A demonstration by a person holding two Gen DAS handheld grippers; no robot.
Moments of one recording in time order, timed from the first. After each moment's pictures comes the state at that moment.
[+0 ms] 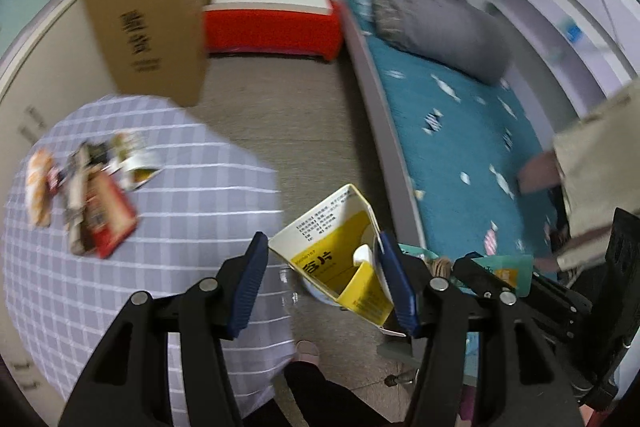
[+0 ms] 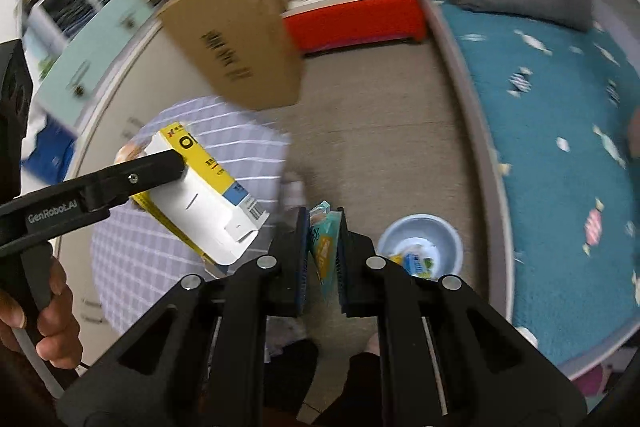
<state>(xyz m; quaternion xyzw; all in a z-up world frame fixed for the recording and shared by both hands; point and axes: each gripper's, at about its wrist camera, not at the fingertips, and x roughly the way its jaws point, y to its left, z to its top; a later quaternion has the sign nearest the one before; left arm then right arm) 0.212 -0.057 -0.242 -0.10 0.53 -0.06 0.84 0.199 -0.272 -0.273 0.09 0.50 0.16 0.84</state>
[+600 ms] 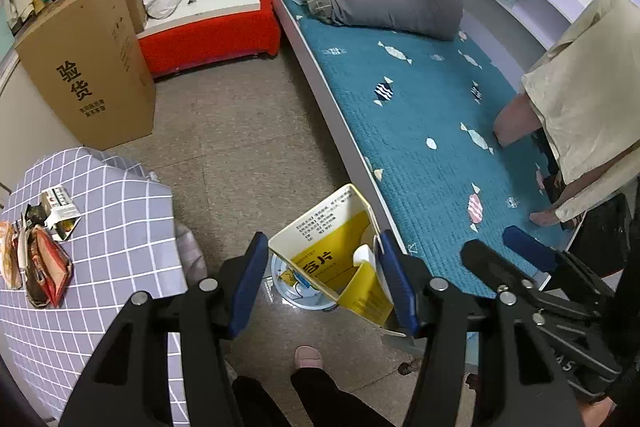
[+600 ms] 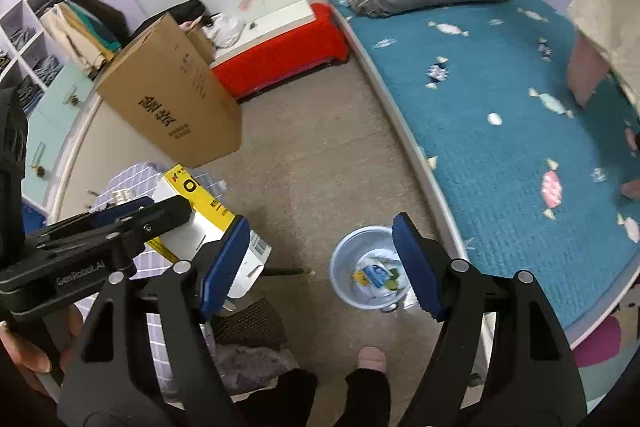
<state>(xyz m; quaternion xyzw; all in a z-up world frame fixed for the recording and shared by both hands) 0.234 -0.179 -0.263 -0.01 0.54 -0.13 0.83 0.187 -0.380 -0.281 0.16 0.47 0.05 0.87</state>
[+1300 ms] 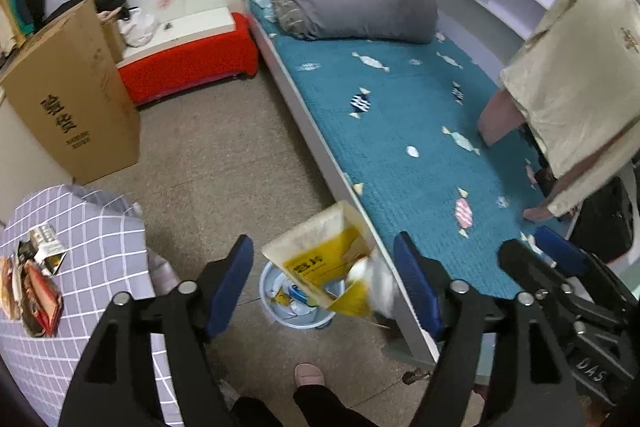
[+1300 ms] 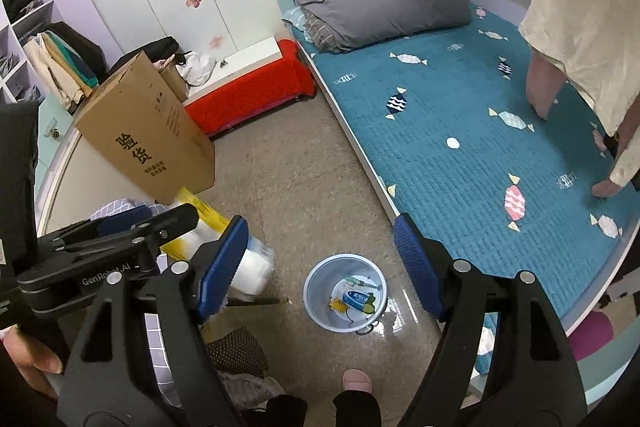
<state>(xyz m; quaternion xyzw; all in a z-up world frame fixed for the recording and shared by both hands) 0.239 -0.223 -0.255 0.01 0.51 -0.15 0.85 0.167 -0.419 -0.257 0.16 0.42 -0.01 0.89</state>
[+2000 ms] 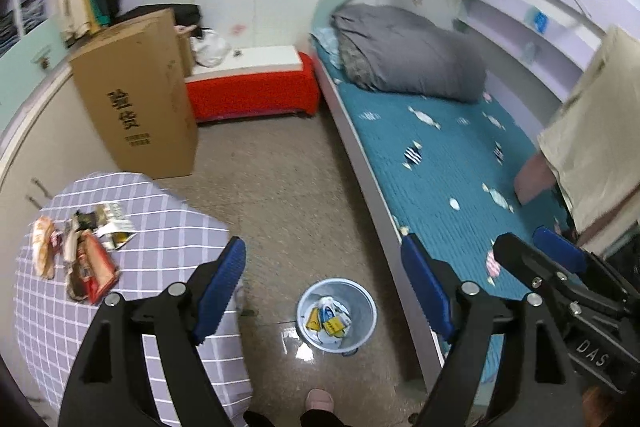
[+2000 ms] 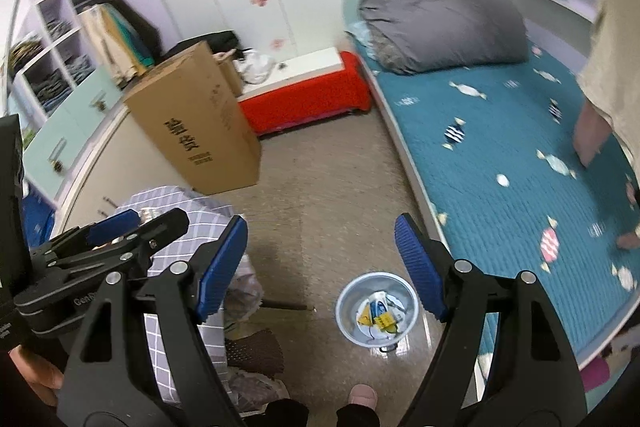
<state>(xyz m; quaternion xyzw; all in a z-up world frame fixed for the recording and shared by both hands) 0.191 -0.143 -0.204 -0.03 0.43 -0.04 0.90 0.174 -0.352 -0.220 0.12 0.39 0.10 0.91</state>
